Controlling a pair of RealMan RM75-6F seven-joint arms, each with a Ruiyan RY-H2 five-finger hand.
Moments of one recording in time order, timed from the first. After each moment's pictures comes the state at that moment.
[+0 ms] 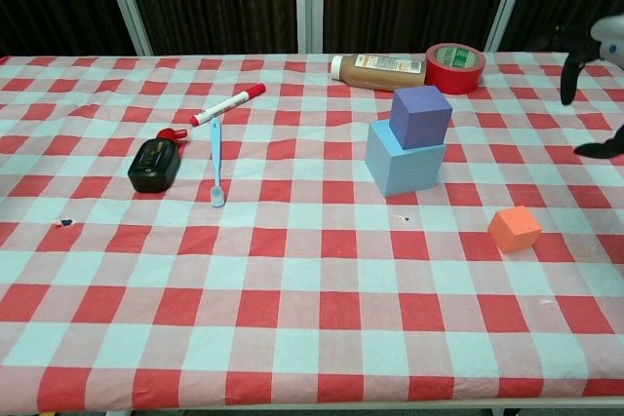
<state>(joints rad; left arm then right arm) -0.20 -1.17 -0.03 -1.50 1.59 1.47 -0.14 0.61 -1.32 -0.05 -1.89 -1.00 1.39 -0.71</state>
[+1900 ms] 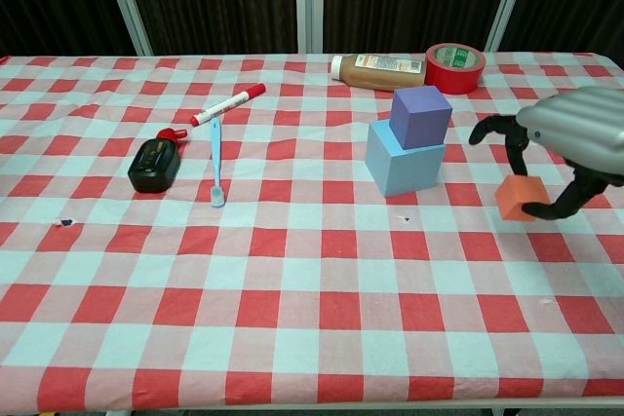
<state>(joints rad) -0.19 -1.18 -0.04 -1.46 1.57 1.47 -0.18 0.59 -1.37 0.00 -1.80 -1.11 1.16 -0.73</state>
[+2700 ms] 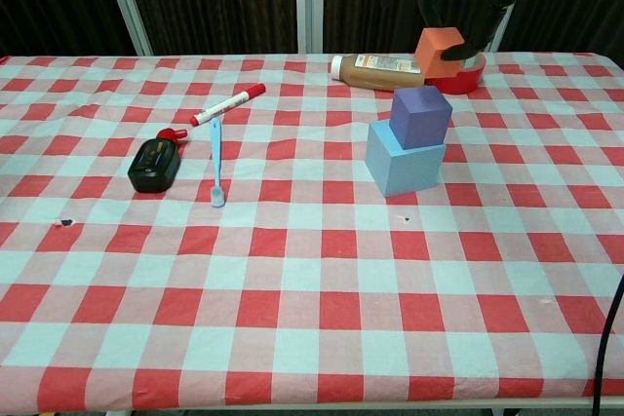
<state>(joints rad) -0.20 -1.18 -0.04 -1.46 1.56 1.45 -0.17 0.97 -1.20 0.23 -1.76 -0.88 0.79 -0.68</state>
